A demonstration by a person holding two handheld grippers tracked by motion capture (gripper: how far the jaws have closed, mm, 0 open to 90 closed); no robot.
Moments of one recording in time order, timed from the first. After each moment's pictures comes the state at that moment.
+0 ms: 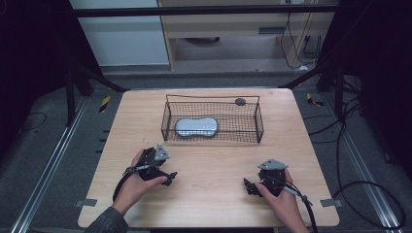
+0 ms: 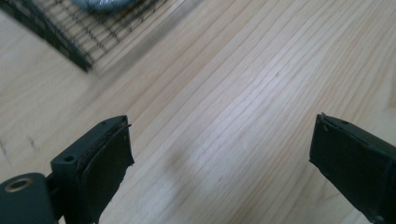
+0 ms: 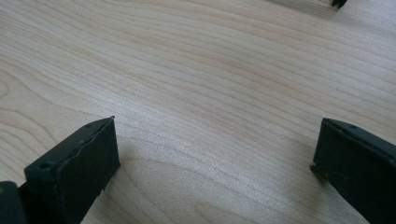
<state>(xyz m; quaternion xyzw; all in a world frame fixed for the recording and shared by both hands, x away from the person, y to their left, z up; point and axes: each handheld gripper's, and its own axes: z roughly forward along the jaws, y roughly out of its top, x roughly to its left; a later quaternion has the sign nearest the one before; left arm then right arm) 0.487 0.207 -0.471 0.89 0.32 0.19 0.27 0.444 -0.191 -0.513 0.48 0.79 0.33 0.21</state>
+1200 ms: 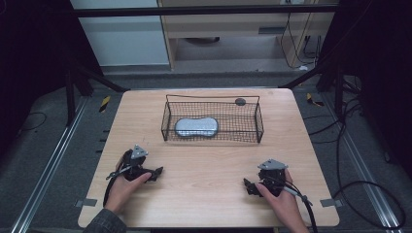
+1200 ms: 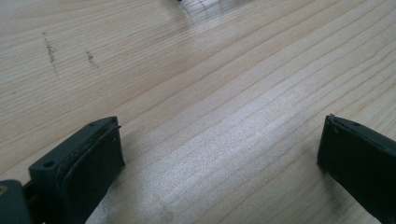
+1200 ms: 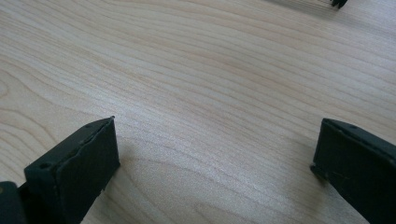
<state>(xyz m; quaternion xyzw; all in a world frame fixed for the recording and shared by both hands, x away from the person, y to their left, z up) 0.501 0.266 -0.509 0.82 0.42 0.18 0.34 0.443 -0.190 -0.513 0.48 0.78 0.33 0.20</state>
